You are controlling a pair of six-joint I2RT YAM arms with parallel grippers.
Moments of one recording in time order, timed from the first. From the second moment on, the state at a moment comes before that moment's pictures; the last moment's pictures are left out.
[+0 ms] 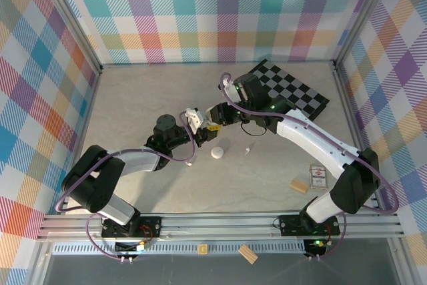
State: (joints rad) left arm -0.54 1.53 0.59 0.89 0.56 0.10; right arm 0.71 1.51 1.38 -0.57 -0.32 0.39
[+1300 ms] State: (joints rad) left arm -0.54 1.47 0.54 0.89 0.55 0.16; right arm 0.67 1.58 1.44 -0.54 -0.10 0.46
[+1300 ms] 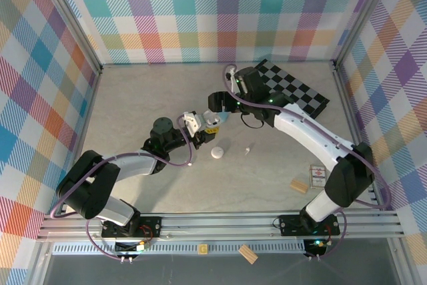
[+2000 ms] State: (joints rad) left arm -0.54 1.46 0.54 0.92 0.50 0.08; right arm 0.51 1.34 1.07 -0.21 -0.65 0.77
